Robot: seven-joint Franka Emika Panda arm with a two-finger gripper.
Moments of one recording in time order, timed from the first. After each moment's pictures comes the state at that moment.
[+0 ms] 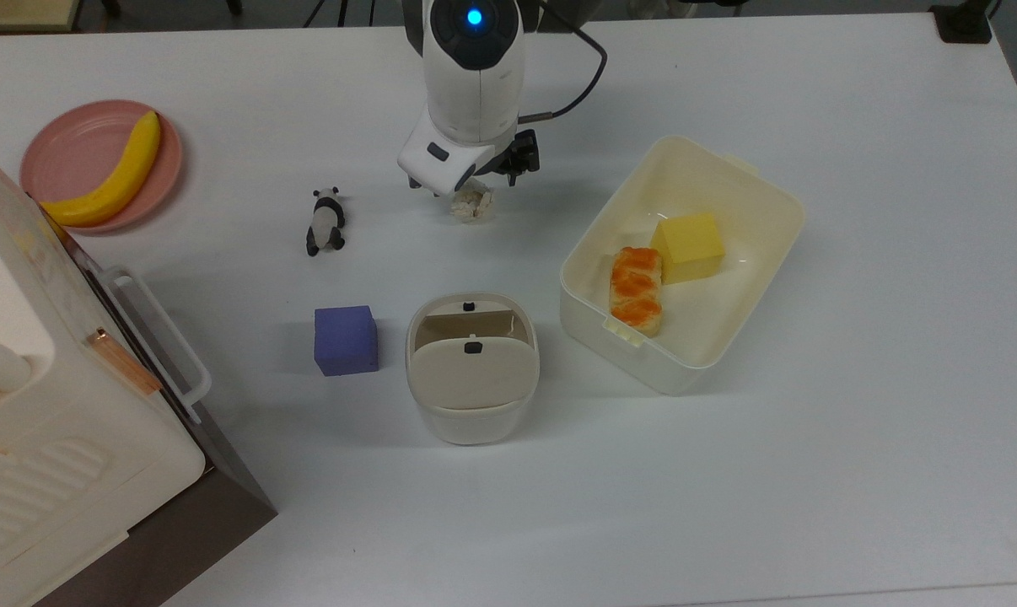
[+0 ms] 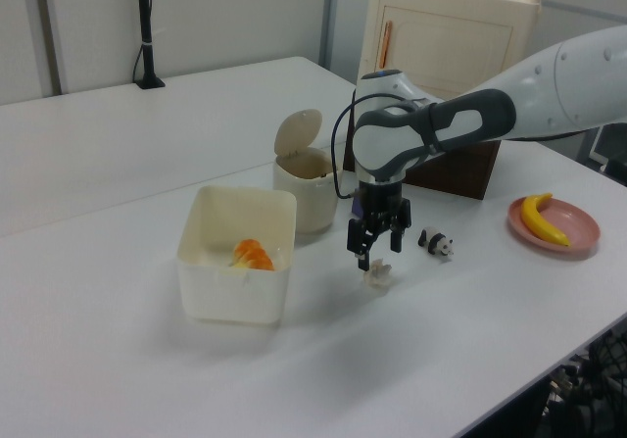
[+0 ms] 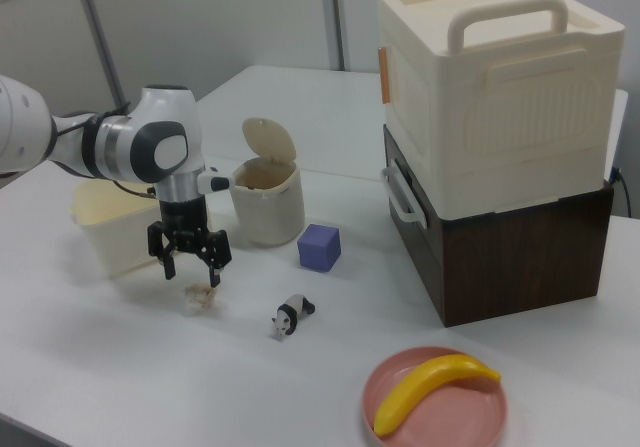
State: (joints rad) arm 0.03 0.22 0.09 -1.97 -0.04 1.99 -0.04
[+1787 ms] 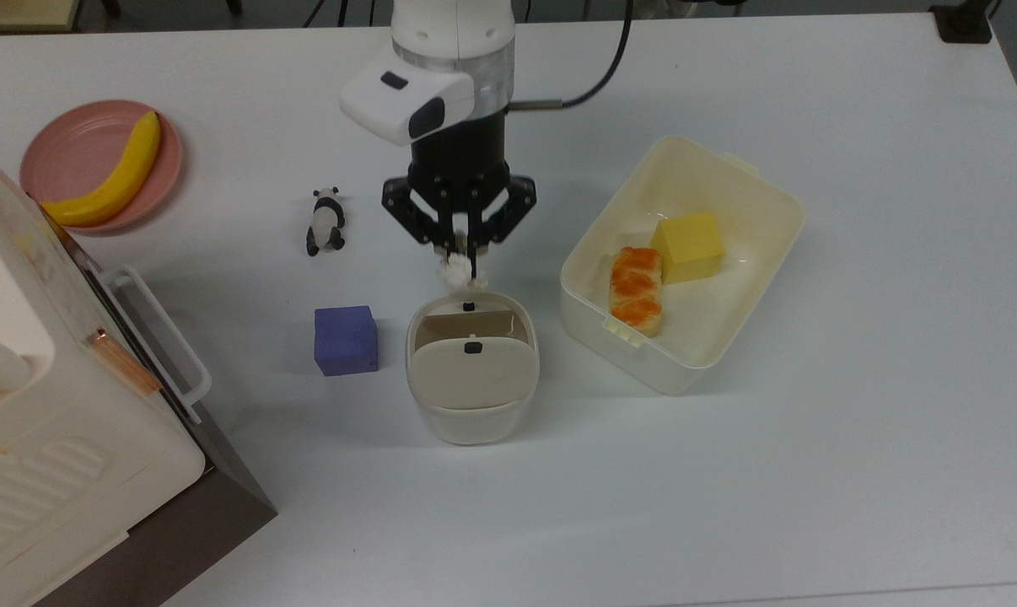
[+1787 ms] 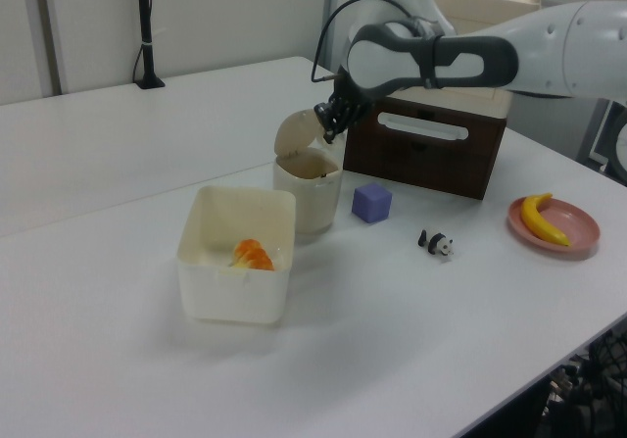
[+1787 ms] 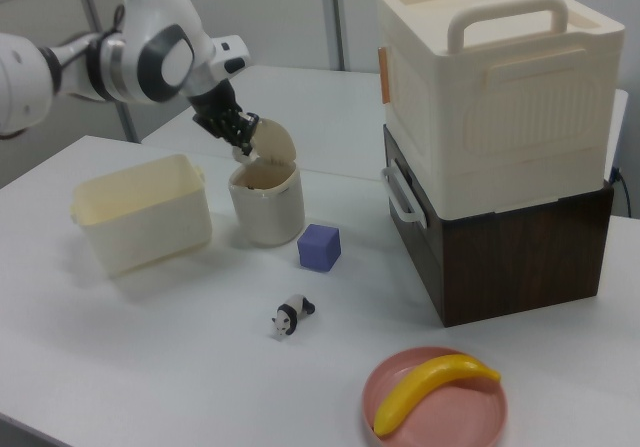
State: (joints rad) arm 0.02 0.29 0.08 -1.60 -0.08 2.27 0.10
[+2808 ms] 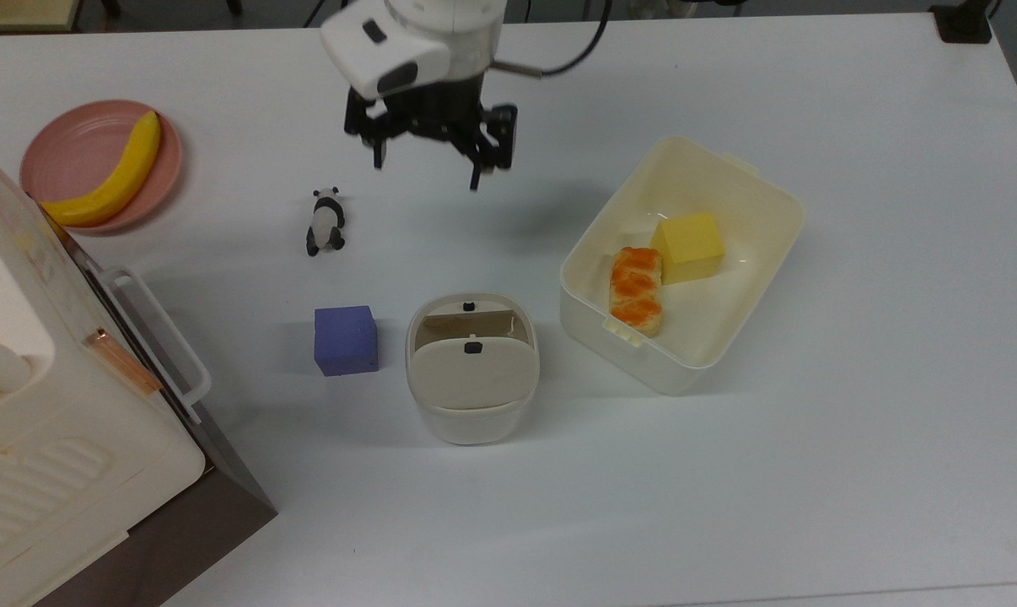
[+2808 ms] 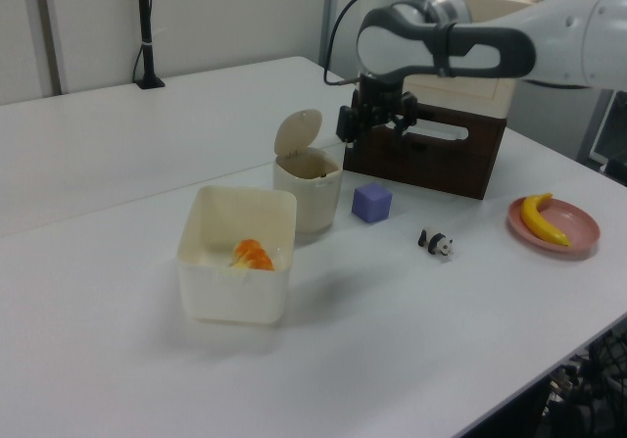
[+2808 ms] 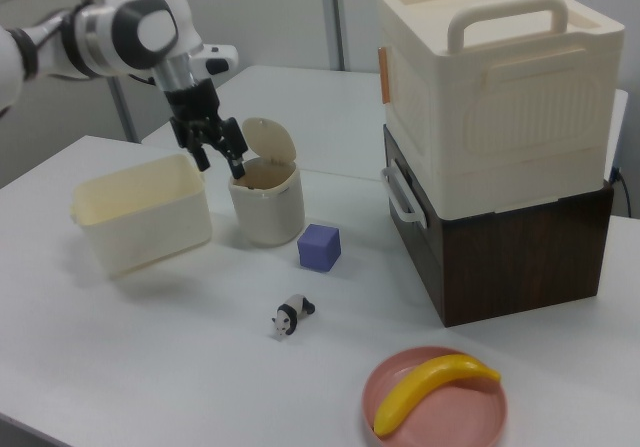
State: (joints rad) arm 0.02 0.20 0.08 -1.58 -0.17 1.81 0.29
